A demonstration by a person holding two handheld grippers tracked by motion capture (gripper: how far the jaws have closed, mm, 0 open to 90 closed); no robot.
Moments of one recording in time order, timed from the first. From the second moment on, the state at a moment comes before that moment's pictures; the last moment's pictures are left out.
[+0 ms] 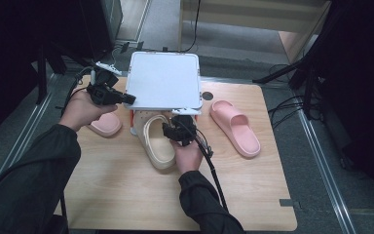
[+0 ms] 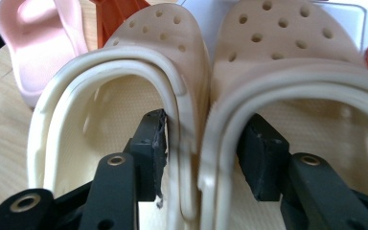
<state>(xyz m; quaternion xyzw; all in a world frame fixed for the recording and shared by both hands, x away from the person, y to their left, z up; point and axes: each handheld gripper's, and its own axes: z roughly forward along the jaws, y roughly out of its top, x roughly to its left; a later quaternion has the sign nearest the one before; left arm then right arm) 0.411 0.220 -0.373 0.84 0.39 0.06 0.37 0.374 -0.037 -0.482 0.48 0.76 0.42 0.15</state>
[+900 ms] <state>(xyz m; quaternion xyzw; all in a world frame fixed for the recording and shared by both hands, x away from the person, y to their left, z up) 0.411 0.218 -0.371 0.84 0.40 0.06 0.37 0.281 -0.085 -0.475 0.37 0.81 0.44 0.06</state>
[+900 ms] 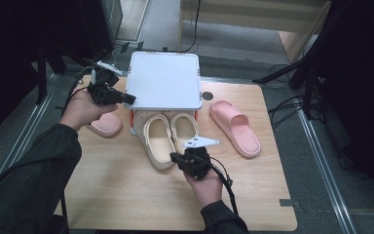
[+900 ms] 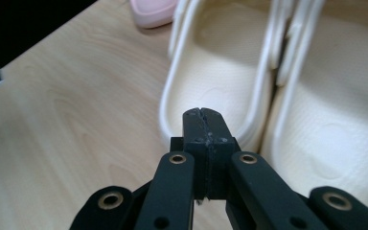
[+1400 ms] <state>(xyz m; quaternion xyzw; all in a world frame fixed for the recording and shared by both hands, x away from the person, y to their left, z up) 0.411 0.218 -0.371 0.84 0.40 0.06 0.37 0.269 -0.076 -0.509 0.32 0.85 0.41 0.06</state>
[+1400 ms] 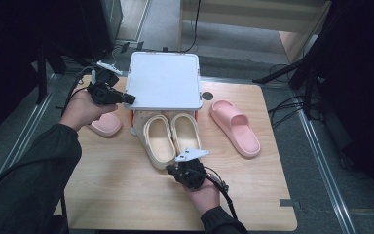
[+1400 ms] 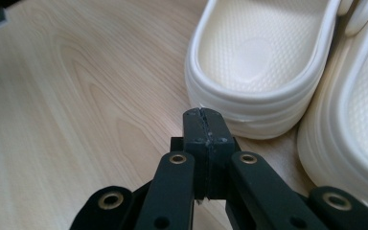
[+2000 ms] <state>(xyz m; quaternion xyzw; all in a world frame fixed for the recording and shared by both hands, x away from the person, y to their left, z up) 0.411 0.216 -0.371 0.84 0.40 0.06 0.36 0.282 -0.057 -0.507 0.33 0.85 0.40 0.08</state>
